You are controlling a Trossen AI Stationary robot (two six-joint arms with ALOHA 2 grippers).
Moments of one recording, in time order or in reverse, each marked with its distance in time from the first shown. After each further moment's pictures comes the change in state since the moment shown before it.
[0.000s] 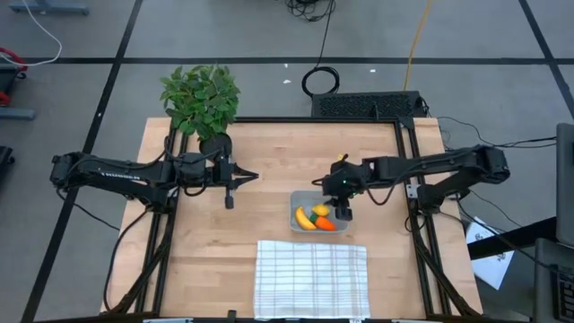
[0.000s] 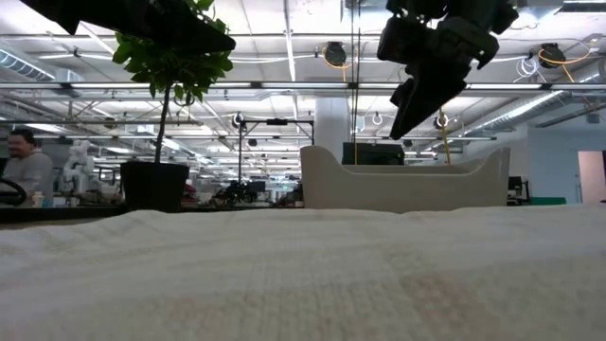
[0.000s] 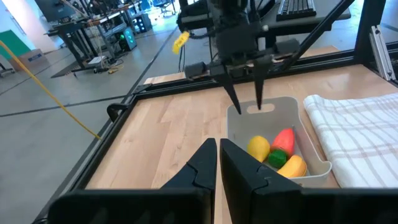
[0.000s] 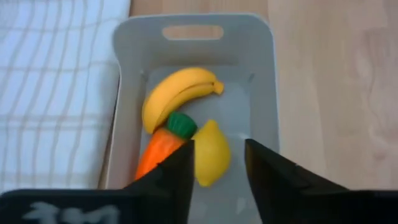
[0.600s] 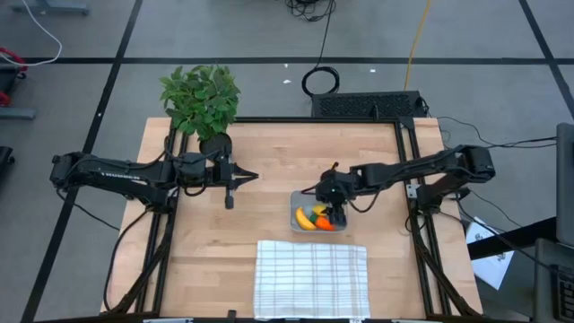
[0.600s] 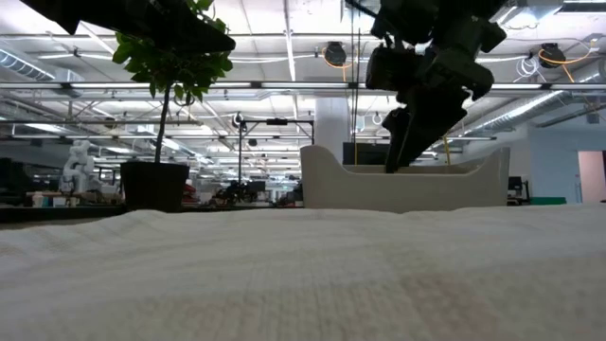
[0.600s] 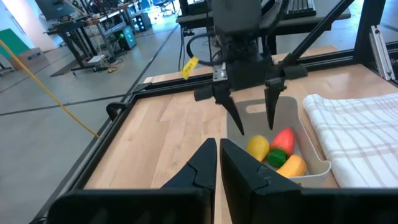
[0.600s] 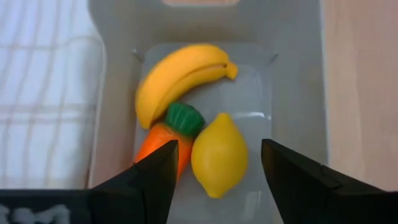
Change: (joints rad) left arm 0.000 0.000 0.000 -0.003 0.000 -0.004; right arm 0.026 0.141 -0.001 0.053 0.004 0.013
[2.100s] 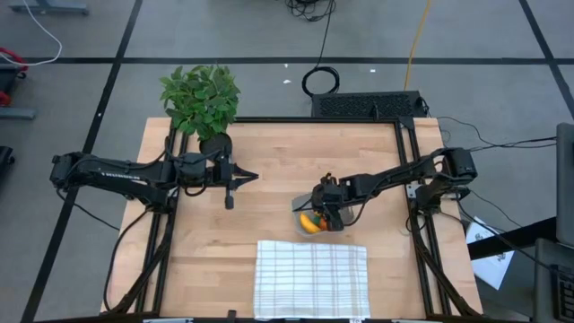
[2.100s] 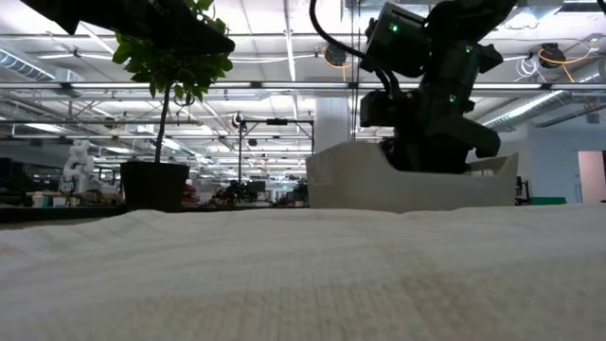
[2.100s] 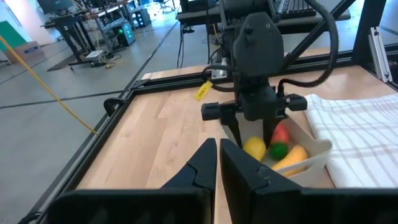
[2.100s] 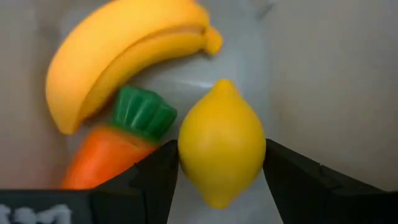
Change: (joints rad) left arm 0.000 0.000 0.000 -0.010 0.001 -0.026; right arm 0.058 0.163 0.000 0.035 0.135 -0.081
